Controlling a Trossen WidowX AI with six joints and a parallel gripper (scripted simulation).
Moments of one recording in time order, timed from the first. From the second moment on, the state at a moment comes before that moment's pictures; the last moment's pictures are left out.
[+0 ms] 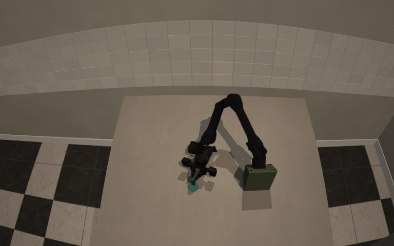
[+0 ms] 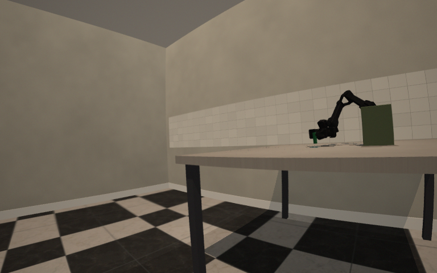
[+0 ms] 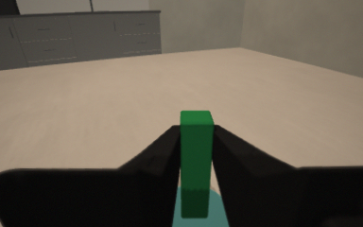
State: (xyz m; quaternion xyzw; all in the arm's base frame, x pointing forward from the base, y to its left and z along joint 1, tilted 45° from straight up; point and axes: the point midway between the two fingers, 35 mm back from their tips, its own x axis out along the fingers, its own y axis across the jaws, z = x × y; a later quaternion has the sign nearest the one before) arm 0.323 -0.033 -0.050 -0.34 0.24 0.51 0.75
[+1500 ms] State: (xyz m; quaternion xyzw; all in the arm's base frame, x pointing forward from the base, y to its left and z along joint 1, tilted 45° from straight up) arm 0.327 -0.041 -0.068 -0.34 0.24 0.51 0.75
